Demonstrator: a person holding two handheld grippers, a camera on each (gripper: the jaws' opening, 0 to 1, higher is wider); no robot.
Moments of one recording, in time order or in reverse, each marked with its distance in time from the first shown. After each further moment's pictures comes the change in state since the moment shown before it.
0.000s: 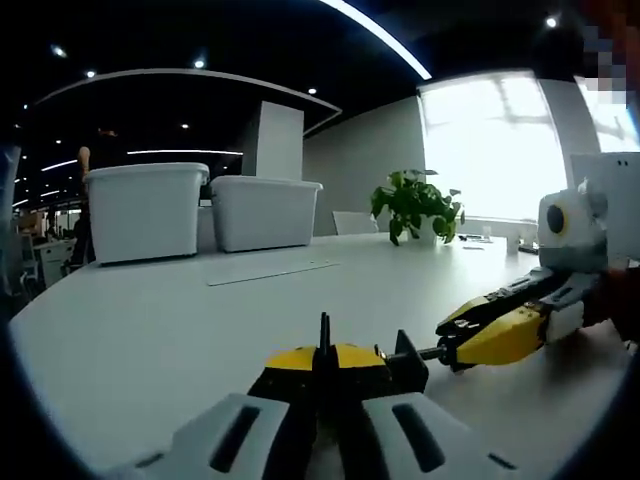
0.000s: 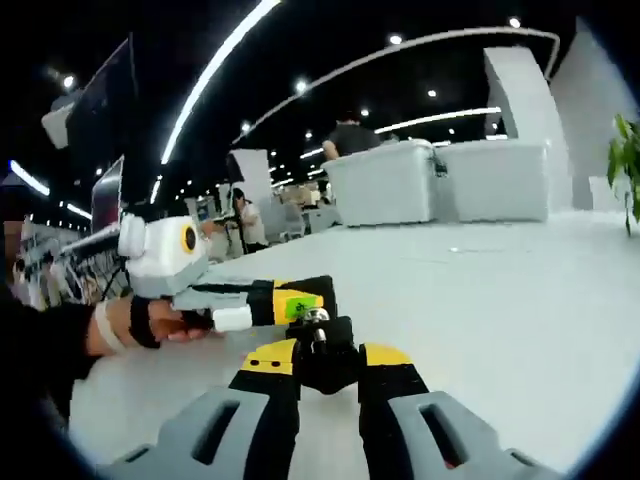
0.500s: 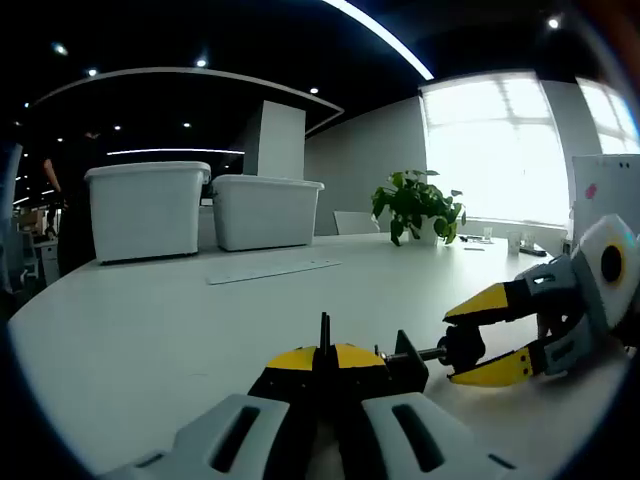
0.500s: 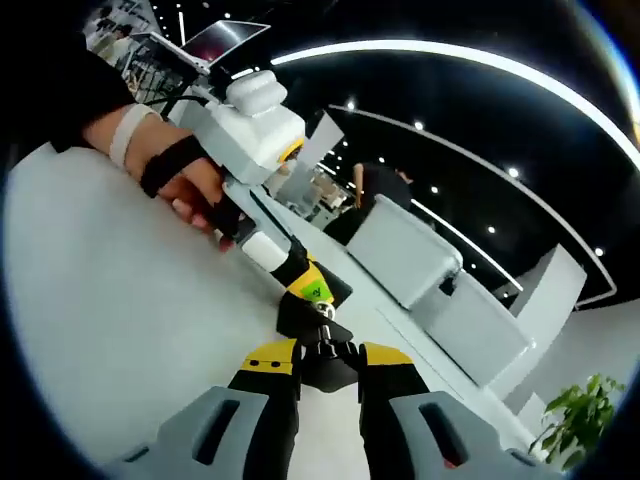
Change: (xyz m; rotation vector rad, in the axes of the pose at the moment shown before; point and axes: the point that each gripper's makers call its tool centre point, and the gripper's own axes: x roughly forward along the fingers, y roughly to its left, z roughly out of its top) left arm 0.000 0.000 0.000 -0.007 0.001 0.004; right arm -0.009 0.027 0.005 -0.624 -0.057 -0.046
